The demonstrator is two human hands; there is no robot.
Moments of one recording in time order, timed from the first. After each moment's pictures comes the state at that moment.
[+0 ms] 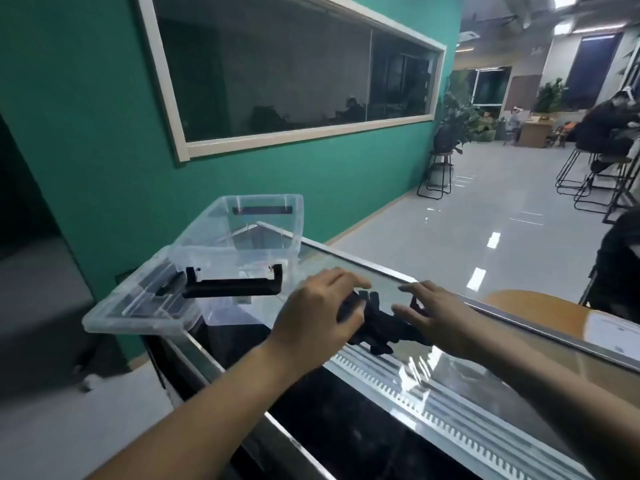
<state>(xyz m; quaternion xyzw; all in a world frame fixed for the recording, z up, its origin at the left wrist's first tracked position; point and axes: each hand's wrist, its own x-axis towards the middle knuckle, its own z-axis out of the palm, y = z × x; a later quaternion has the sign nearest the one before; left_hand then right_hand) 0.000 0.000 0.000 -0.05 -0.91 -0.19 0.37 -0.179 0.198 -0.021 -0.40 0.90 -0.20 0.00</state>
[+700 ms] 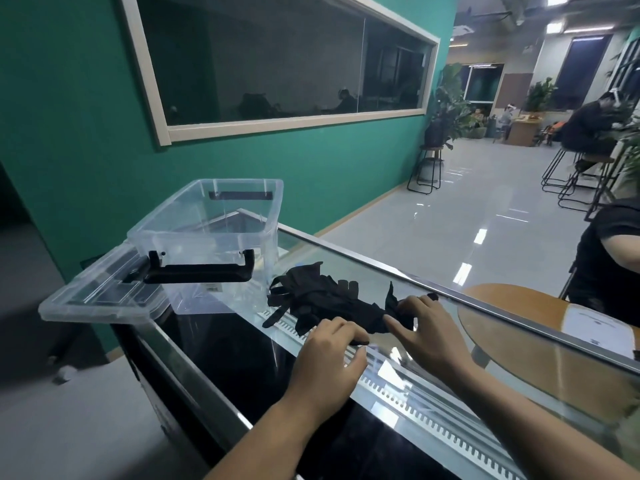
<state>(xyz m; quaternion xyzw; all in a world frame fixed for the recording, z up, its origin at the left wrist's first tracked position) -0.029 0.052 -0.108 0.07 -0.91 -0.30 0.27 -0.192 0.210 -0.099 -0.32 0.90 -0.29 -0.10</state>
